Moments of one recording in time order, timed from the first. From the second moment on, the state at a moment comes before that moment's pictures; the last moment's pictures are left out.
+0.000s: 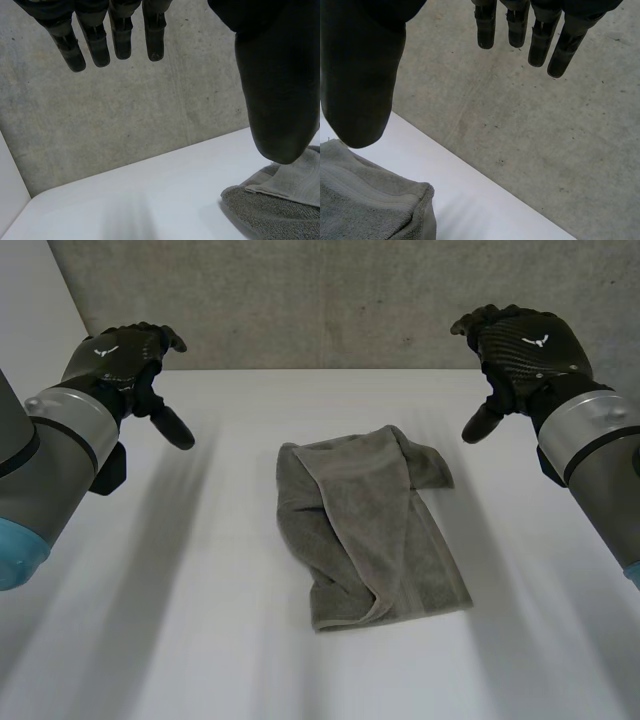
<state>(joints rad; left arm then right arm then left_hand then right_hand) 4.33 -1.79 -1.34 3.06 -1.66 3.10 1.95 -1.39 1.43 -0.06 1.50 2.96 0.25 0.24 0.23 0.23 0.05 0.24 0.25 0.22 0.25 0.06</state>
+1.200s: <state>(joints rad) 3.96 -2.07 -1.67 3.28 -1.66 3.03 2.01 -0.99 1.49 0.14 1.03 2.14 0.40 0.41 0.23 0.23 0.21 0.27 0.27 0.22 0.25 0.10</state>
